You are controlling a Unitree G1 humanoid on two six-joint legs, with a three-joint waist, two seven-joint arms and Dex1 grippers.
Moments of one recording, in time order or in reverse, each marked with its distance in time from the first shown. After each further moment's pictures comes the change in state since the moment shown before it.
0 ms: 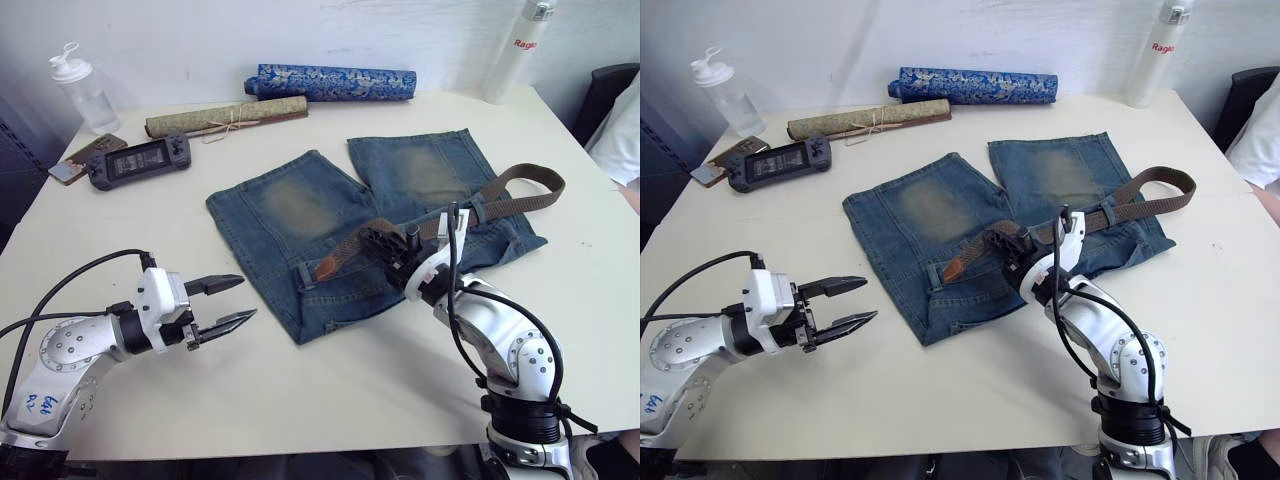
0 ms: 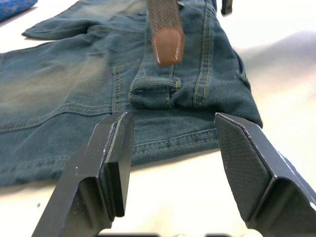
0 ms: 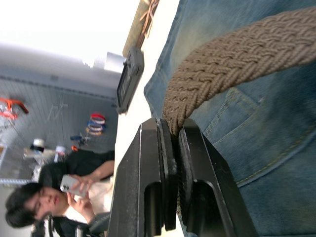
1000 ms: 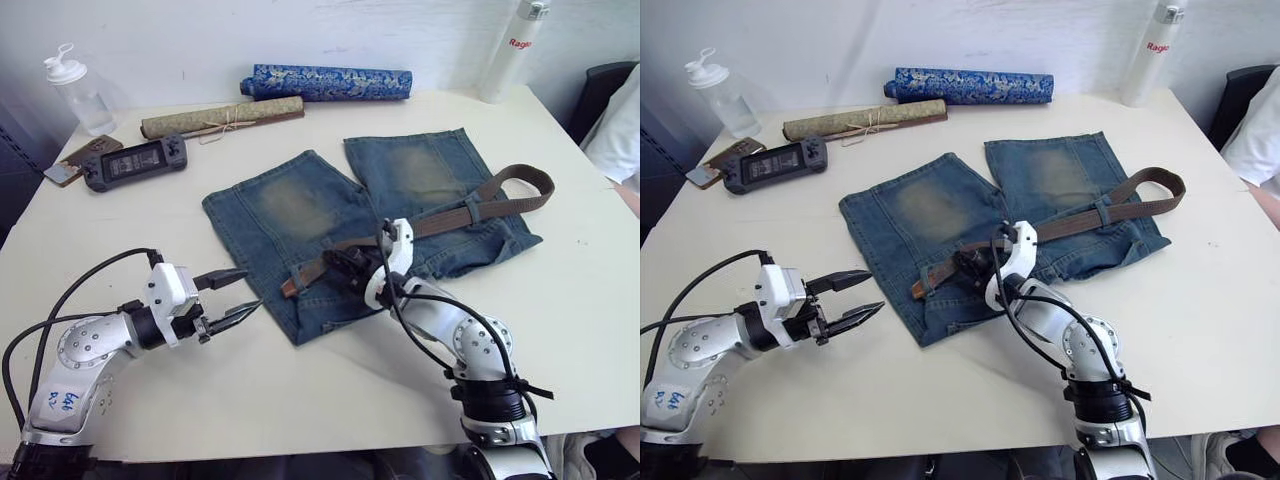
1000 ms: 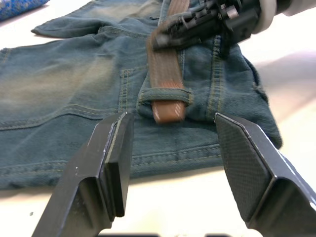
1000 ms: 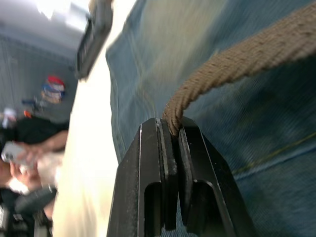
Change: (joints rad) left arm -0.049 -0.104 -0.004 0.018 0.156 -0.012 0.010; right arm -0.087 0.096 0.119 0.196 -0.334 0.154 0.171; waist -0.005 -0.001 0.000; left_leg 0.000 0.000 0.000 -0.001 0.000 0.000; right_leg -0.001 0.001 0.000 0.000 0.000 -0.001
